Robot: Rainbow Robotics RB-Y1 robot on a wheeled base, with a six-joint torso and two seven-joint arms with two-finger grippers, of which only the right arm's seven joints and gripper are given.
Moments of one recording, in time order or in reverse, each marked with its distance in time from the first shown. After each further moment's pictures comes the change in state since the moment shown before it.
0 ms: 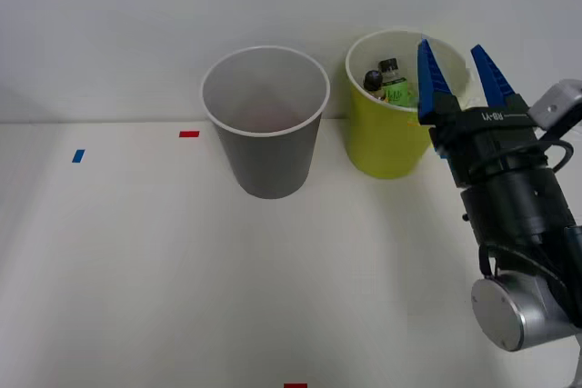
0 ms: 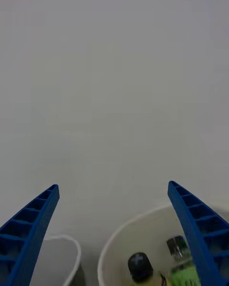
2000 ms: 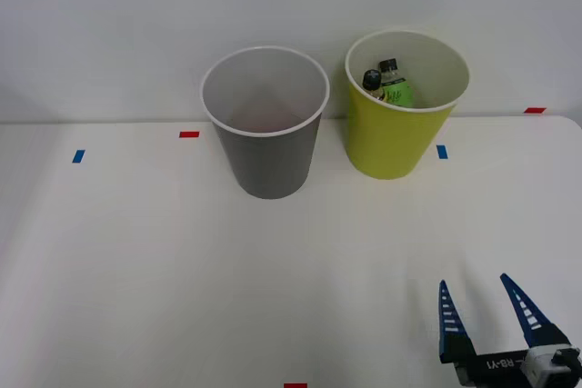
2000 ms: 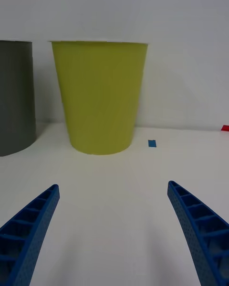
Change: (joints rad) arm 0.666 0.107 -0.014 0.236 0.504 -0.472 -0.015
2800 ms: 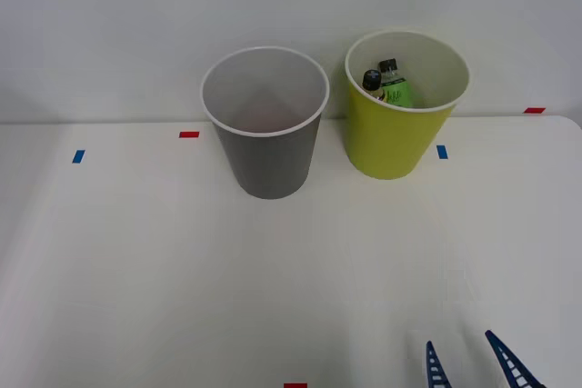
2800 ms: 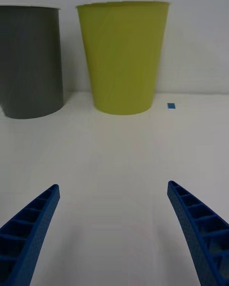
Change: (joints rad) arm 0.112 0.046 -0.011 0.100 0.186 -0.155 -0.139
